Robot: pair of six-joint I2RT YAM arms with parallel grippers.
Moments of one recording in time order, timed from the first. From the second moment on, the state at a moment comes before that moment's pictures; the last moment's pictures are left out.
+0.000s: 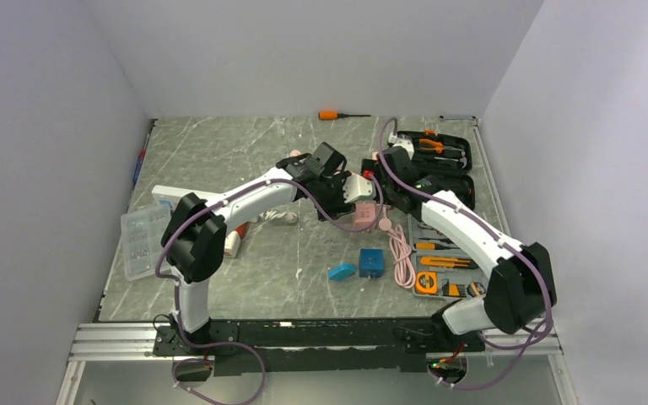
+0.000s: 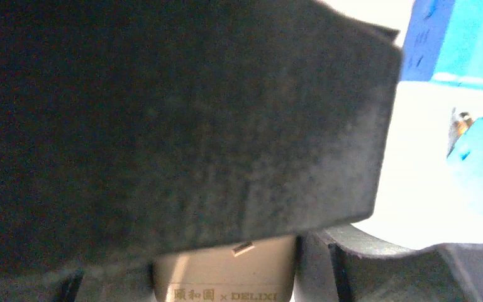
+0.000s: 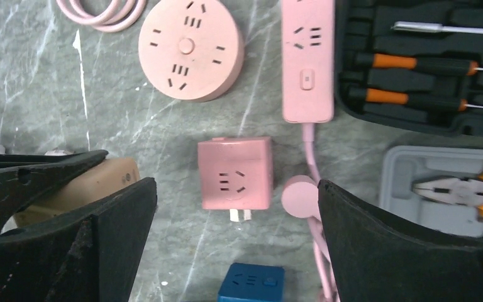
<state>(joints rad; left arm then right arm) -0.76 1.91 1.56 -0.65 0.24 0.67 0.51 1.42 1.08 -0.46 0.23 0.53</state>
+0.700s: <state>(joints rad) -0.82 1.97 1.66 -0.58 0.41 0.63 0.42 1.08 0.90 -0.59 0.39 0.57</state>
